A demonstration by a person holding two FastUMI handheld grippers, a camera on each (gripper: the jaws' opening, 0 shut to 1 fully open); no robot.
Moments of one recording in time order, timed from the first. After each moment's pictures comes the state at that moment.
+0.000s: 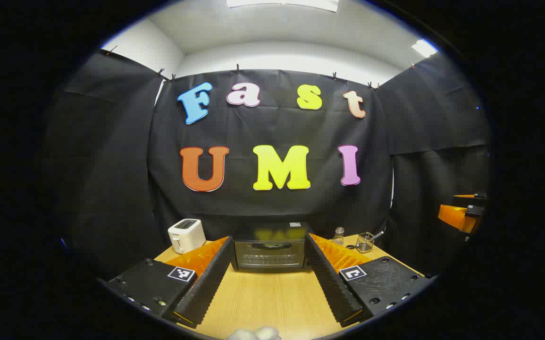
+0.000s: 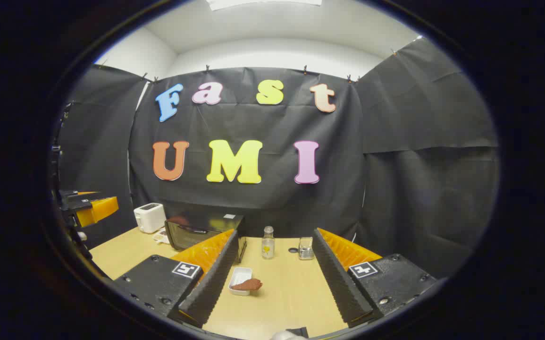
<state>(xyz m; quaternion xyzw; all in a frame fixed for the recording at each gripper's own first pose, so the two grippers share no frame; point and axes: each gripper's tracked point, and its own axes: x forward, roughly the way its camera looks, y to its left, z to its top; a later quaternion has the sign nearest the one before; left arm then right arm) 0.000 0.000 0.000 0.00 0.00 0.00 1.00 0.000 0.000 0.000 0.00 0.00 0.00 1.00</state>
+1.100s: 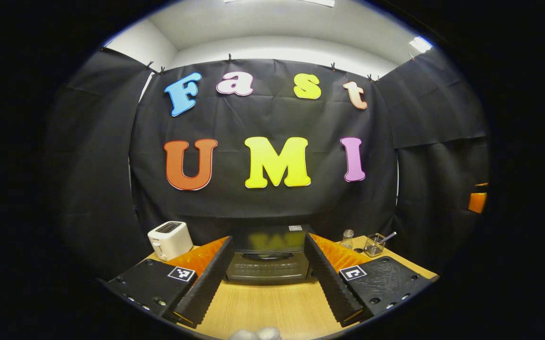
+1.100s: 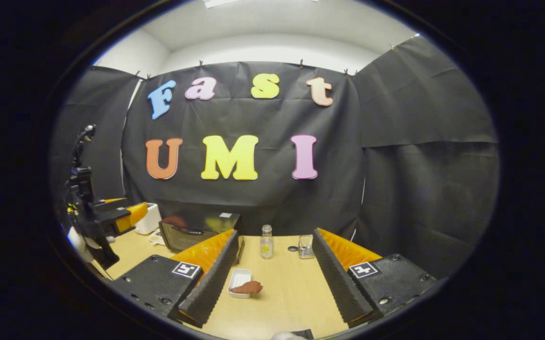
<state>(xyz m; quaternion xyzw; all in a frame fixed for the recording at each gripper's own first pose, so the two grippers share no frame) 0.135 -0.008 -0.032 0.00 0.00 -0.01 1.00 0.031 0.000 -0.001 0.02 0.02 -0.02 1.00</state>
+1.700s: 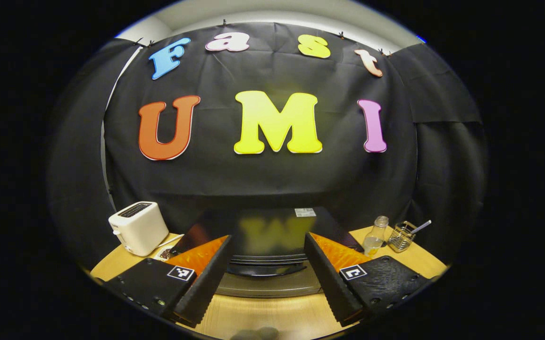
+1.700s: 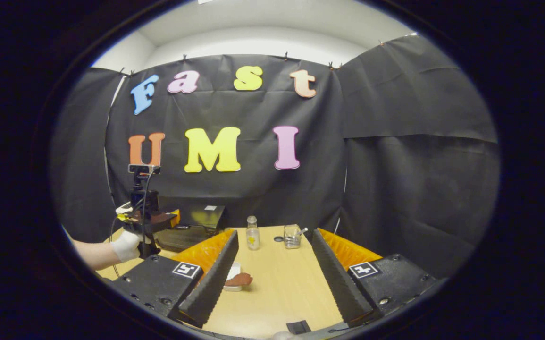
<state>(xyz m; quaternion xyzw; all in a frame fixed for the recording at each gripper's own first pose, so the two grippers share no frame) 0.299 -0.016 -0.140 0.00 0.10 -0.01 1.00 0.011 -0.019 -0.010 0.02 0.06 -0.08 1.00</state>
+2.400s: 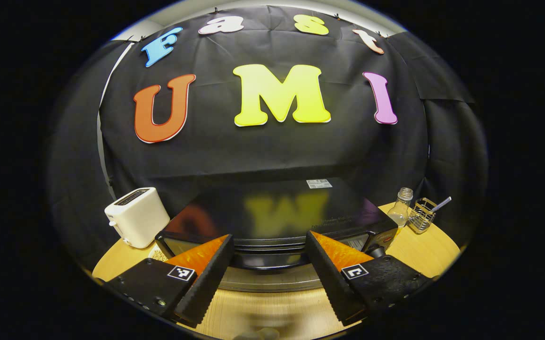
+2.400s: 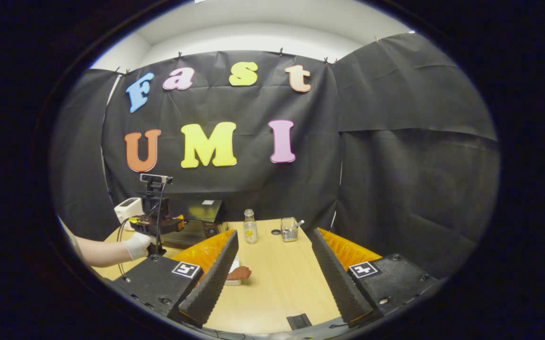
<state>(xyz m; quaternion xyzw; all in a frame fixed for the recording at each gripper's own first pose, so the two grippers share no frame) 0.314 -0.007 -0.184 0.02 0.14 0.00 0.99 -0.001 -0.011 -0.014 0.03 0.07 -0.08 0.99</state>
